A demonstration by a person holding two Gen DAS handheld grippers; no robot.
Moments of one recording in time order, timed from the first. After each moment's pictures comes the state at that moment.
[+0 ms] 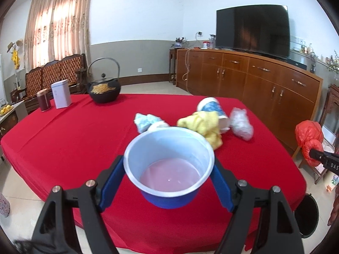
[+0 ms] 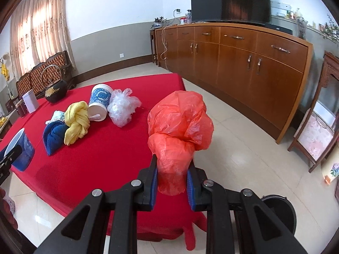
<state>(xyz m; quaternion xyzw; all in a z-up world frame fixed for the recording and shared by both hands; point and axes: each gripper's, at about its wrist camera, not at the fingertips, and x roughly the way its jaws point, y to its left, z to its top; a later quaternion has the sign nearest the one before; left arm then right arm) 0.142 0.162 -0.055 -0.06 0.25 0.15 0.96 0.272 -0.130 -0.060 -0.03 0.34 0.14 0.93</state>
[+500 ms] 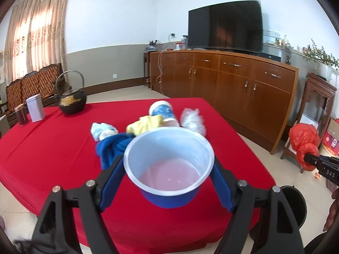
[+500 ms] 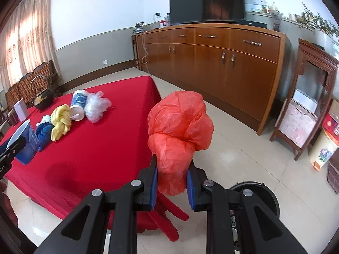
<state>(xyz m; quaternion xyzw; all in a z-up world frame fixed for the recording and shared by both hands) 0.154 0.086 -0.044 -0.04 0.24 0.07 0.97 0.236 -0.211 -0.056 -0.01 0.33 0.08 0.94</state>
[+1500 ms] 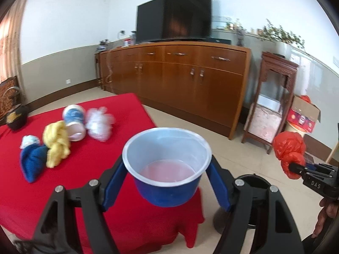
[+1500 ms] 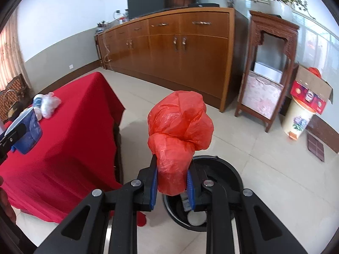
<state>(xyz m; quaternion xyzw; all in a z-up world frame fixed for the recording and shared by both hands) 0.184 -0.059 -0.052 0.00 0.26 -0.08 0.96 0.198 -0.345 -0.085 0.03 0.36 -0.03 0.93</state>
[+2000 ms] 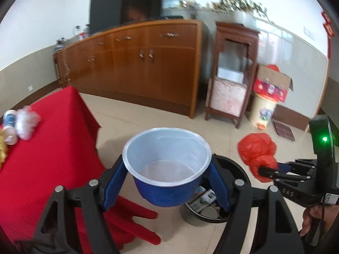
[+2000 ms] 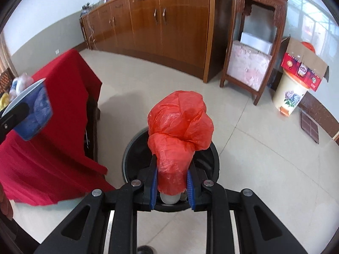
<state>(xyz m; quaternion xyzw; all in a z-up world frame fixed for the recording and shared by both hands) 0.192 -0.189 -0.096 0.05 0.30 -0.20 0.93 0.189 -0.428 -0.154 0.04 0.44 -0.05 0.89</state>
